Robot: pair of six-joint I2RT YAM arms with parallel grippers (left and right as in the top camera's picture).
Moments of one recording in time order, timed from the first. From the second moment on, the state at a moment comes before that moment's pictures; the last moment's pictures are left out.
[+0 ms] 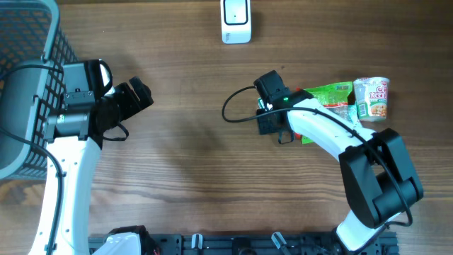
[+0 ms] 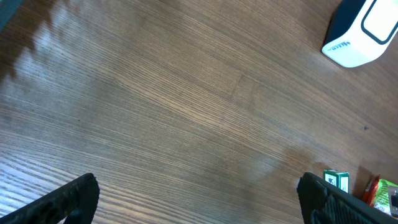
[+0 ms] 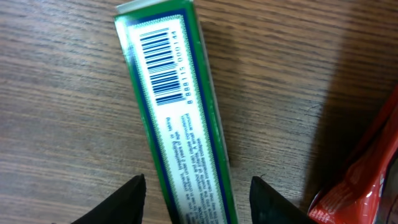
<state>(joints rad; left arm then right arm) 0.08 1.29 1.13 -0.83 0.13 -0.44 0.48 1.84 1.10 -0.59 0.10 0.29</state>
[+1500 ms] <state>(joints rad) 0.08 1.29 1.13 -0.83 0.13 -0.44 0.51 1.84 1.12 -0.52 0.05 0.81</state>
